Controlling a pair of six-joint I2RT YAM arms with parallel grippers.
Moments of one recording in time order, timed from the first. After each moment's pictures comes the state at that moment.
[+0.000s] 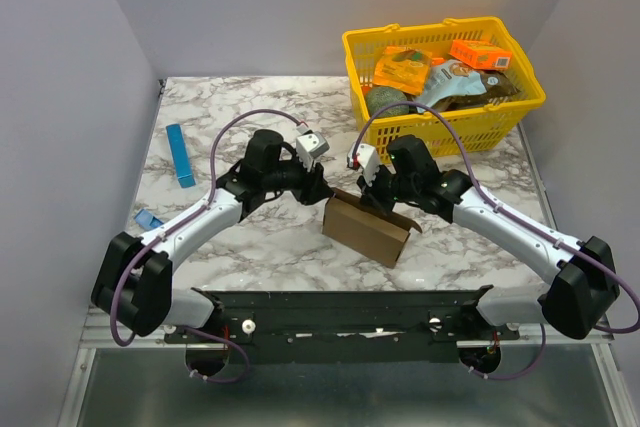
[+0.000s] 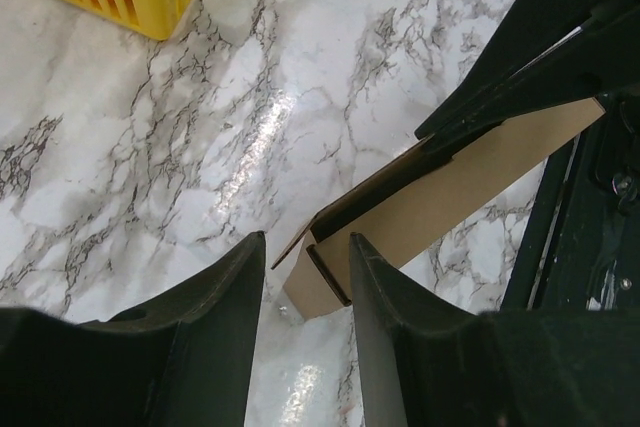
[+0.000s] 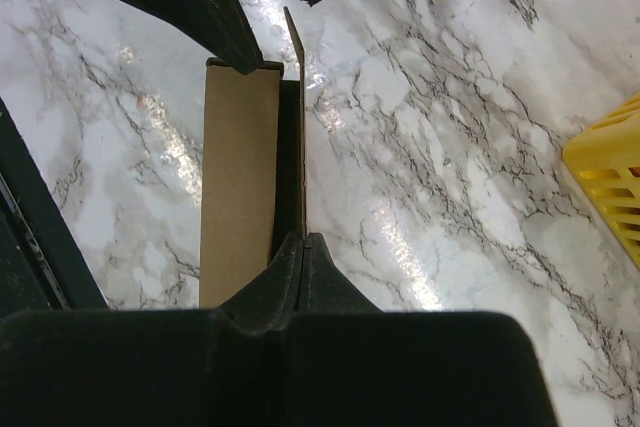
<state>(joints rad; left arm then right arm) -0.53 1.35 0.88 -0.02 0.62 0.03 0.69 1.31 1.01 -0.44 -0.30 -0.33</state>
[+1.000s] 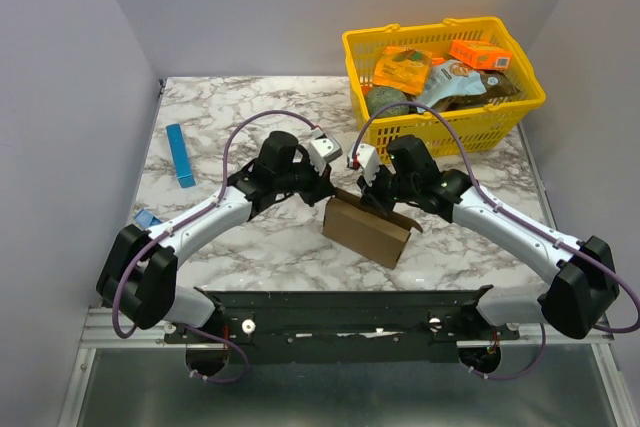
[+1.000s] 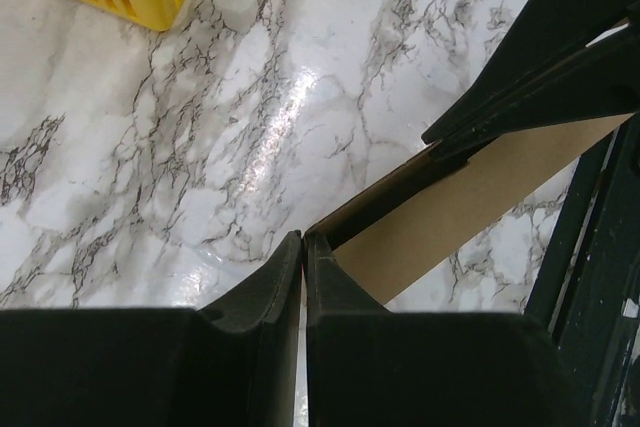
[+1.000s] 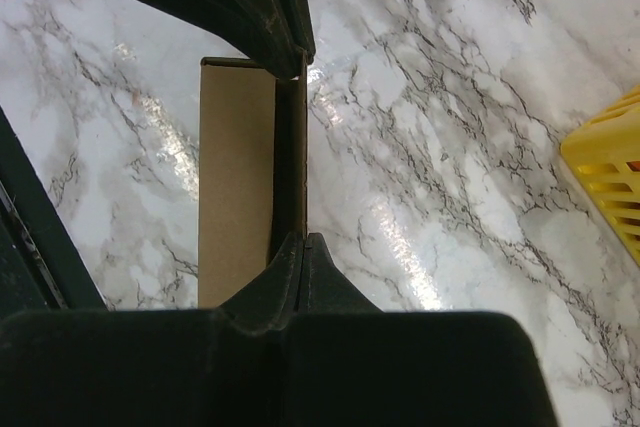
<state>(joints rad) -0.61 1.39 0.92 -0.07 0.52 0.07 0.69 1.31 1.01 -0.45 -0.29 -0.33</state>
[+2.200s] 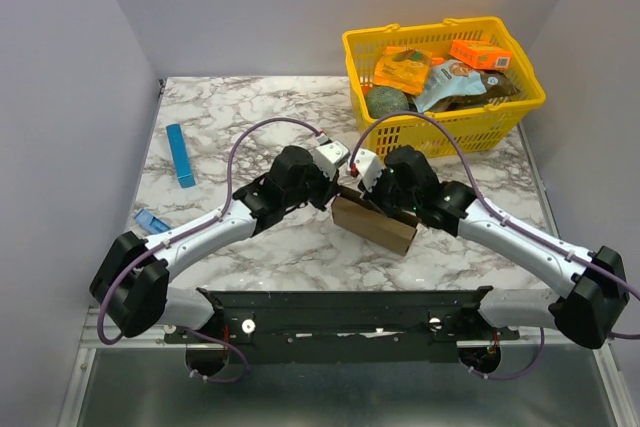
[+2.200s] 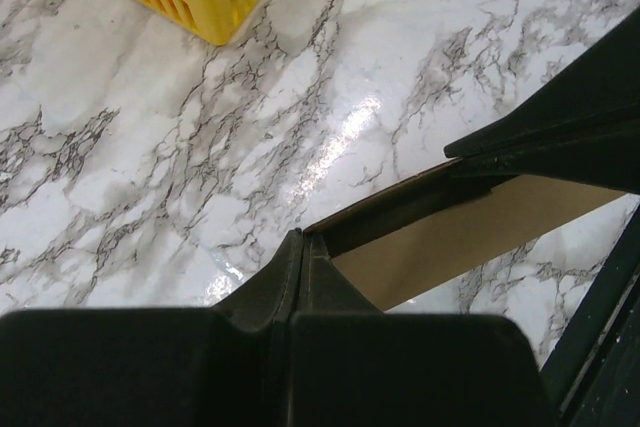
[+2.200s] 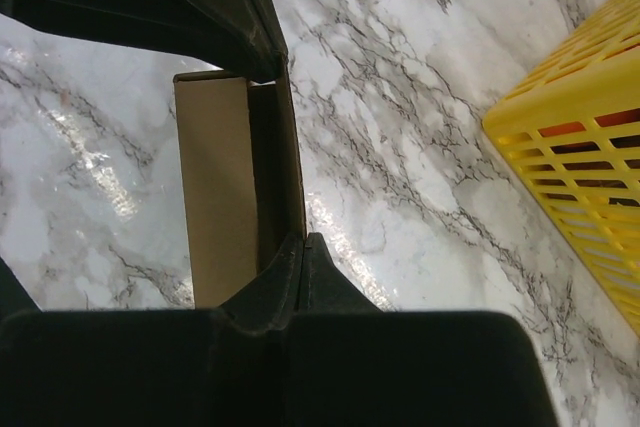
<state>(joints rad) -0.75 1.34 0.87 0.01 0.18 -0.04 0.77 1.23 0.97 -0.42 -0.04 -0.34</state>
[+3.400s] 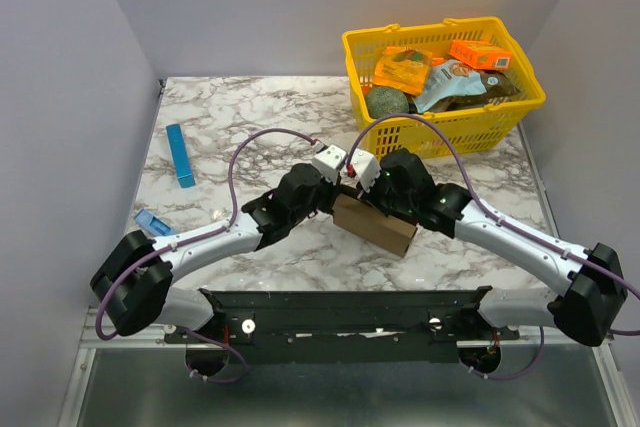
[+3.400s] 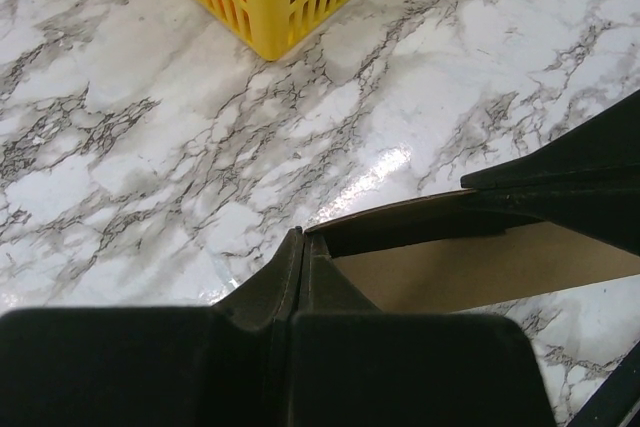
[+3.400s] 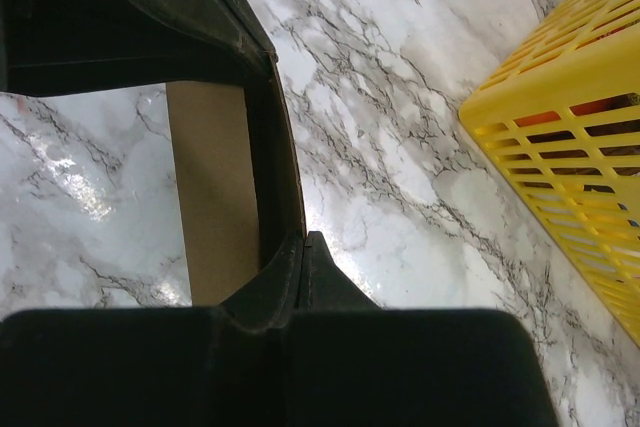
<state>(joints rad) -0.86 1.34 0.78 0.16 -0.11 -0.18 0.79 1.25 0.95 -0.38 0.06 -0.34</state>
